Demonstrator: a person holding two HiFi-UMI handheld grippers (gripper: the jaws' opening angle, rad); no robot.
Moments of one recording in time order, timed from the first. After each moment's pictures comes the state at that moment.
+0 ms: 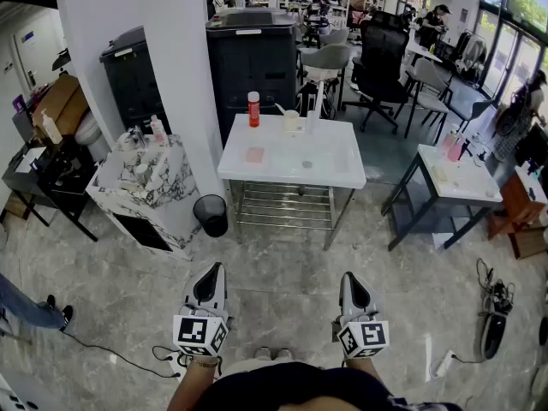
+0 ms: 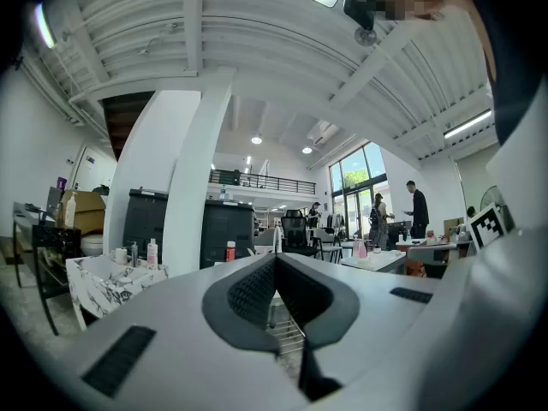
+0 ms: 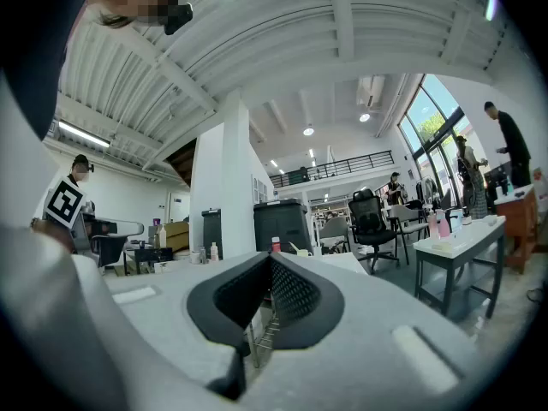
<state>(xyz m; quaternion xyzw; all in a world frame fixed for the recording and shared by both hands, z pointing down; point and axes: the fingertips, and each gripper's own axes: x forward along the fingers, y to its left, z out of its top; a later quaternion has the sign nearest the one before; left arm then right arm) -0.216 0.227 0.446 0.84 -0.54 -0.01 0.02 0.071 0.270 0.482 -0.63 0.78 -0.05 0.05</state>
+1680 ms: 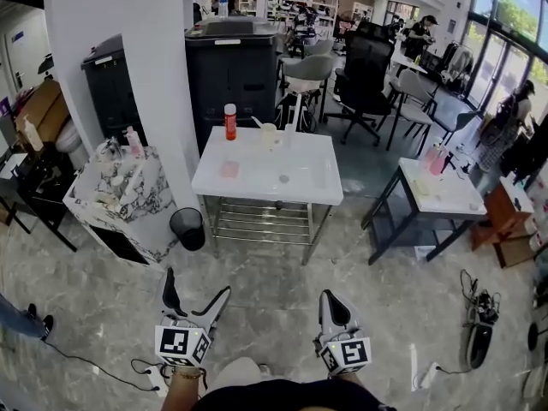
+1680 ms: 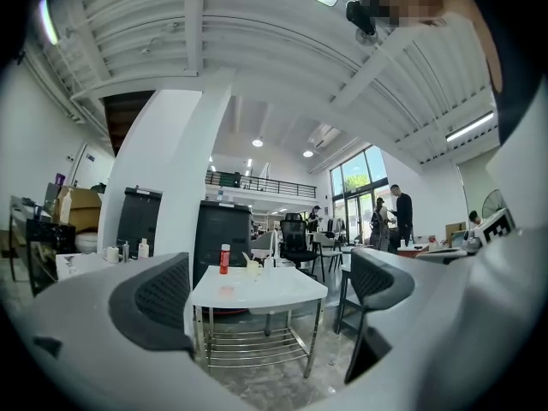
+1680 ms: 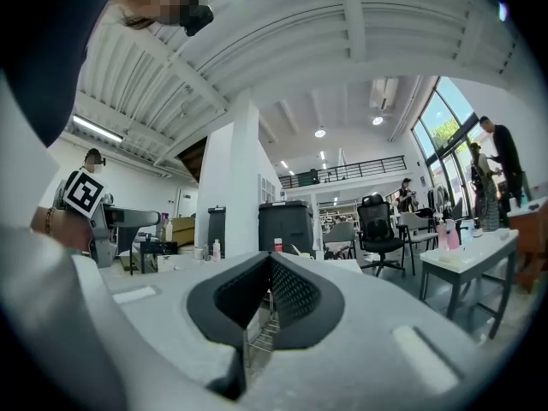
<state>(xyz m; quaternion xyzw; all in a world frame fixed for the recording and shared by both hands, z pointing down) -0.176 0.191 0.441 0.84 -0.54 -0.03 0.03 0.094 0.250 0.479 -0.60 0.80 -0.02 0.02</state>
